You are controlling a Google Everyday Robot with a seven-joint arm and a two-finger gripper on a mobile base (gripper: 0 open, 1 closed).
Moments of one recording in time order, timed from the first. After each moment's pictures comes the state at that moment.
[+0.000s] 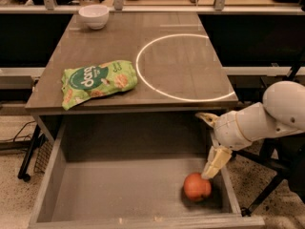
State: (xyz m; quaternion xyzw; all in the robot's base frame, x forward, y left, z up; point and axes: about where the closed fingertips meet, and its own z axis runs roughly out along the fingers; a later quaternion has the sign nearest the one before) arm 0.473 -0.147 0.711 -0.66 0.67 0.18 0.30
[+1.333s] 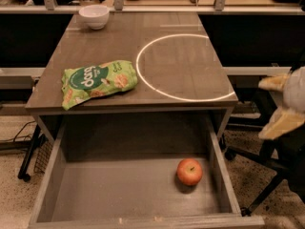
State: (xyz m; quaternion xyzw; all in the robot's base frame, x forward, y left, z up) arm 0.479 -0.289 0.854 -0.63 0.73 -0.04 0.25
